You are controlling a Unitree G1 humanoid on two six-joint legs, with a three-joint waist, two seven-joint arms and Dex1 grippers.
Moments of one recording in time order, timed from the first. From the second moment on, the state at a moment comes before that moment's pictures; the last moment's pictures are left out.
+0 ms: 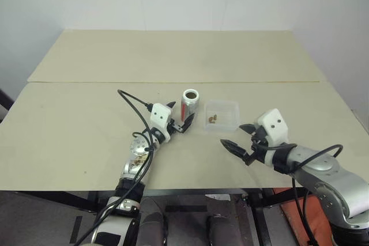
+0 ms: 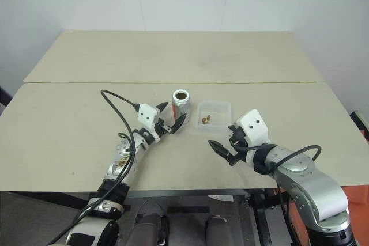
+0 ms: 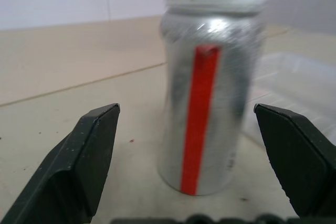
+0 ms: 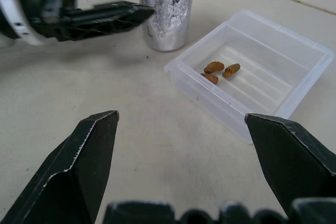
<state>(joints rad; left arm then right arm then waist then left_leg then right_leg) -0.39 0.09 -0.03 0.27 -0.14 -0.09 -0.55 -0.15 -0.64 -0.09 -0.68 0.56 0.96 0.43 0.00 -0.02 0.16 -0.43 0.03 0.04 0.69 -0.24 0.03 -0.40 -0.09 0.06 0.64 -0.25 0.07</state>
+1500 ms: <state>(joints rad) 0.12 0.63 0.16 -0.52 -0.54 0.35 -0.76 0.04 -1.08 -0.32 -0.34 0.32 0.21 1.16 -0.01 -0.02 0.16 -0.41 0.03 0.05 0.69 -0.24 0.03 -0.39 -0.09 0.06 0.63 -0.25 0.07</state>
